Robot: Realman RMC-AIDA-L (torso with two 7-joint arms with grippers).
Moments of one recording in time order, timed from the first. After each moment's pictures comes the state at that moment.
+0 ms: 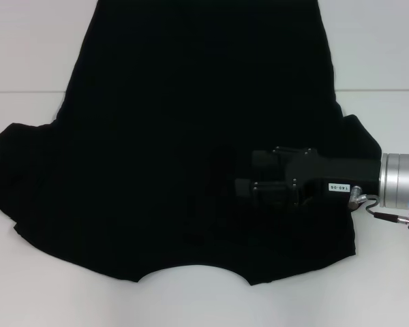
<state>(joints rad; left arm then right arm) -0.57 -2.07 0.51 0.90 2.58 0.95 -2.35 0.68 2.09 -0.75 -0.51 -1.94 -1.42 1.43</state>
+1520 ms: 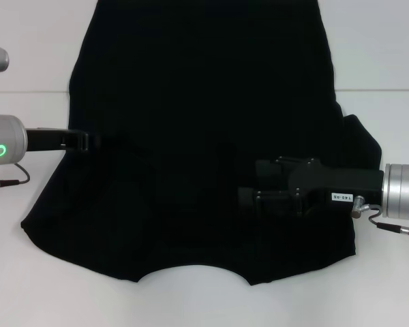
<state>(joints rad) -0.64 -2.12 0.70 0.91 2.41 1.09 -2.20 0.66 2.09 -0.76 -0.50 -1.94 -1.42 1.43</state>
